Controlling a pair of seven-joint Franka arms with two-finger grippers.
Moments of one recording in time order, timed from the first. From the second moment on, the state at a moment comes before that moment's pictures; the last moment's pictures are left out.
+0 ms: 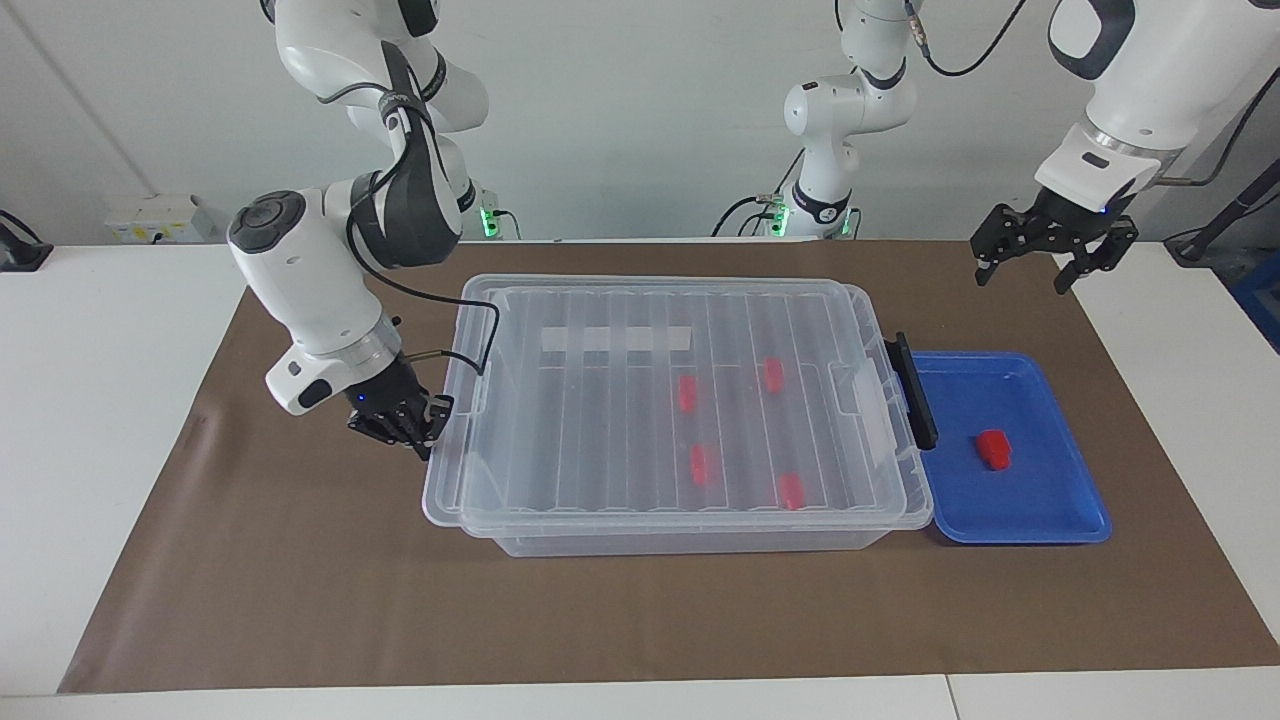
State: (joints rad) left arm 0.10 0.03 -0.15 -1.50 0.00 1.56 0.20; right arm 0.08 0.33 0.05 -1.61 0.19 2.12 0.09
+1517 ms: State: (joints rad) left arm 0.07 0.02 -0.15 -1.50 0.00 1.54 0.20; right arm 0.00 0.04 0.03 -1.58 -0.04 1.62 0.14
